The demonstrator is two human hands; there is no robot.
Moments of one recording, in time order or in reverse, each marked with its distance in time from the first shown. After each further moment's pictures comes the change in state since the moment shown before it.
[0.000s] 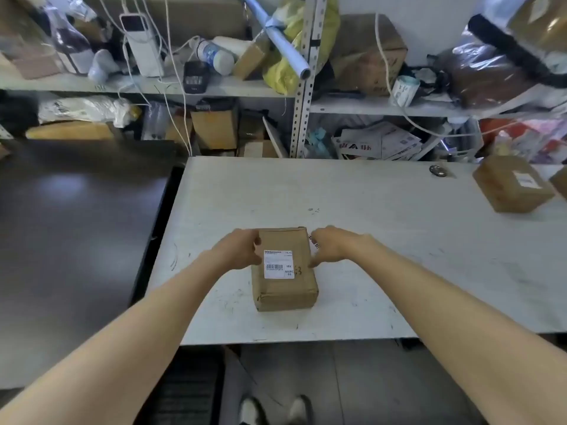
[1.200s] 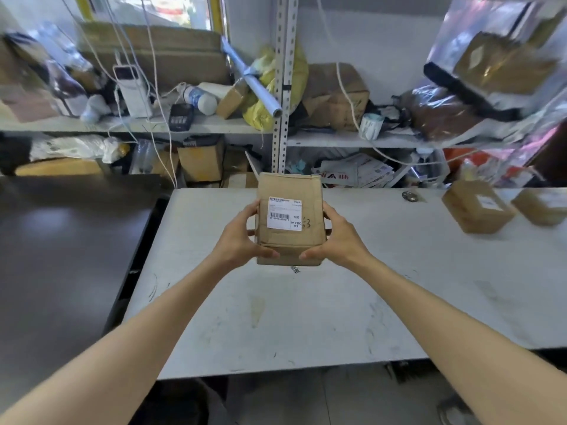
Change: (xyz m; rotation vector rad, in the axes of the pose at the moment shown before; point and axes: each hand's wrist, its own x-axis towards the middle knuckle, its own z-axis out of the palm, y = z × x) left_hand -0.012 0.077 -0.030 -0.679 0.310 0.294; right_hand -0.050 0.044 -0.029 0.736 0.642 -0.247
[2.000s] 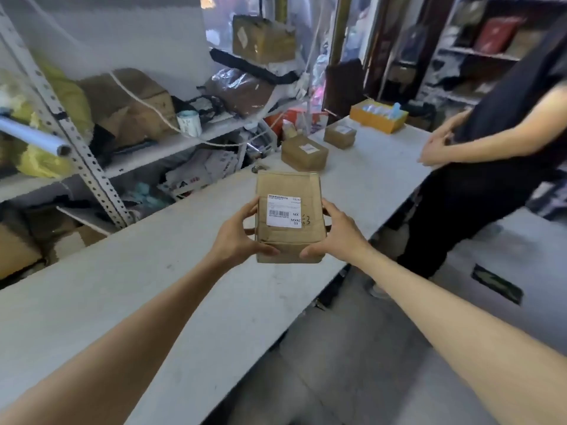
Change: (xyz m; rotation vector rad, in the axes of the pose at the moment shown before) left_hand 0.033 0.084 0.178 0.015 -0.638 0.275; right_hand -0.165 0.065 -0.118 0.029 0.564 0.371
